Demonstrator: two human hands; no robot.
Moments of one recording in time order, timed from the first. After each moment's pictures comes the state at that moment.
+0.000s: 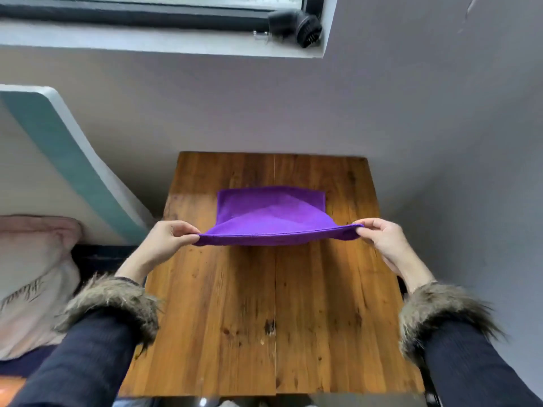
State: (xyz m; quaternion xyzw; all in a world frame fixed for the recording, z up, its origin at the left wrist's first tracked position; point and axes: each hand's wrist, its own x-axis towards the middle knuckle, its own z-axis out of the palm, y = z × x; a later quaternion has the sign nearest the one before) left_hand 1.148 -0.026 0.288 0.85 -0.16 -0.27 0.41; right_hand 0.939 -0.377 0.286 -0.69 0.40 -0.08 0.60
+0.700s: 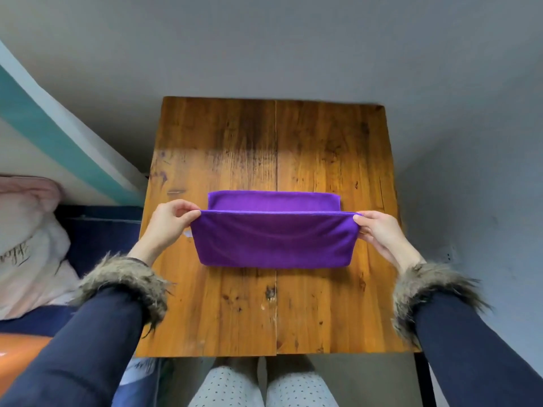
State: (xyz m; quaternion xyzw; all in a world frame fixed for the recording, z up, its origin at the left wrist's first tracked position) left_hand 1.138 -0.031 0.214 0.87 -0.09 -0.27 0.40; right_hand 0.930 -0.362 0.217 -0.56 0.51 0.00 0.65
